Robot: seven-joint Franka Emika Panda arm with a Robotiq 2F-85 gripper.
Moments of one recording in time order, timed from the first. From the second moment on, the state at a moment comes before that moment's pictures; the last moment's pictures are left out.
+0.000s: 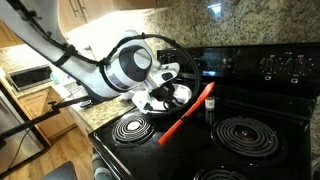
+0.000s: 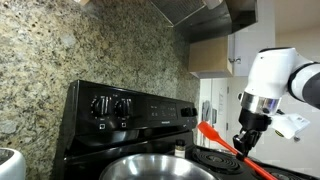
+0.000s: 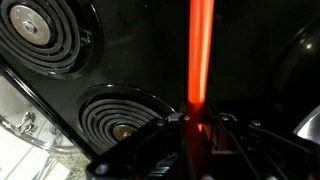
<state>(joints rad) 0.24 0.26 -0.33 -2.31 -0.64 2.81 0.78</state>
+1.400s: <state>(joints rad) 0.46 0.33 -0.59 -2.17 -1.38 2.77 1.68</state>
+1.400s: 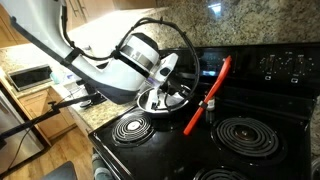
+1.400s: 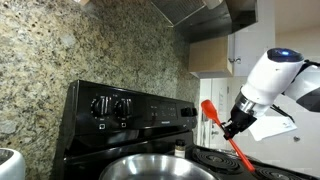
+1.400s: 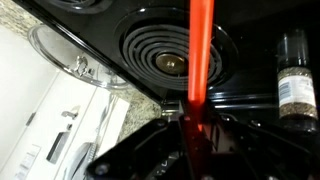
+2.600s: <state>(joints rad) 0.09 0.35 -0.15 -2.16 -1.61 2.45 2.15</state>
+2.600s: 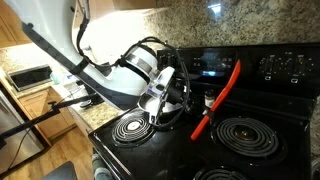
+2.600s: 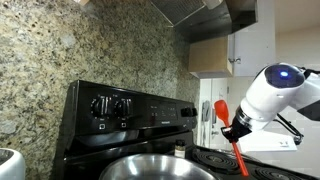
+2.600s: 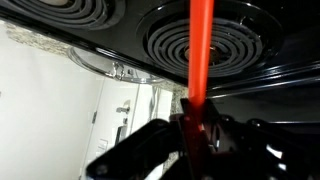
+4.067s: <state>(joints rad) 0.04 0.32 0.03 -2.19 -1.69 2.43 2.25</state>
